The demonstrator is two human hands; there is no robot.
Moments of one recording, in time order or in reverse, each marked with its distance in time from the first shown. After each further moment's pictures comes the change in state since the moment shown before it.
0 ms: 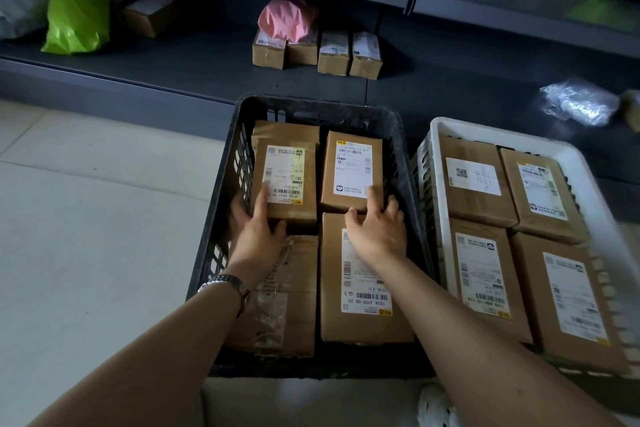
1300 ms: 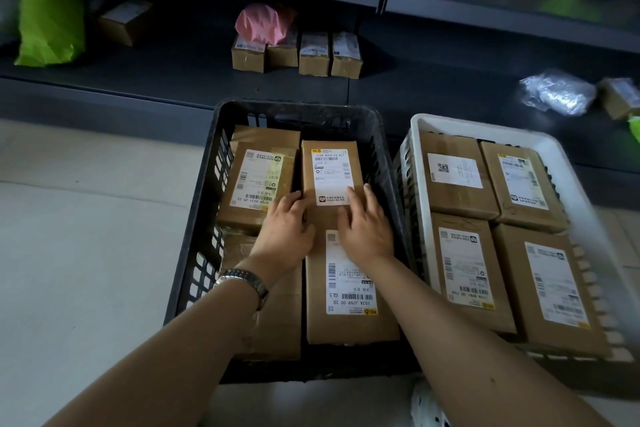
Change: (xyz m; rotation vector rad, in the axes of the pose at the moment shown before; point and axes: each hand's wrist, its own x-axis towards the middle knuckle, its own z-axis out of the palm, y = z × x) left_hand 0.010 0.046 0.032 0.222 -0.107 0.310; right_hand 0.000 0.019 0.002 0.092 0.049 -0.211
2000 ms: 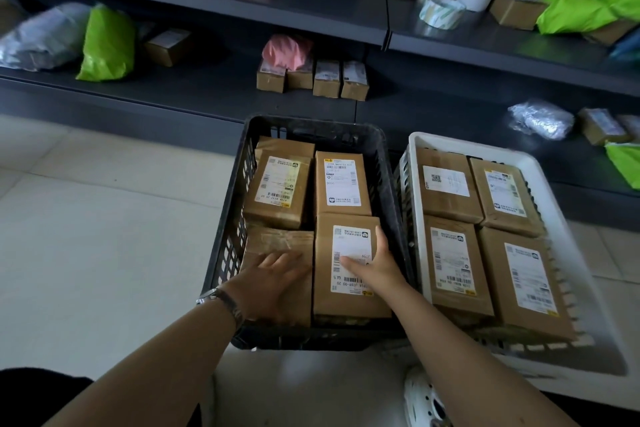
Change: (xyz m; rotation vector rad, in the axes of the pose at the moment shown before) left_hand -0.101 -0.051 -0.024 0.594 -0.449 0.344; right_hand -0.089 0.002 -0.035 0.571 -0.317 0.336
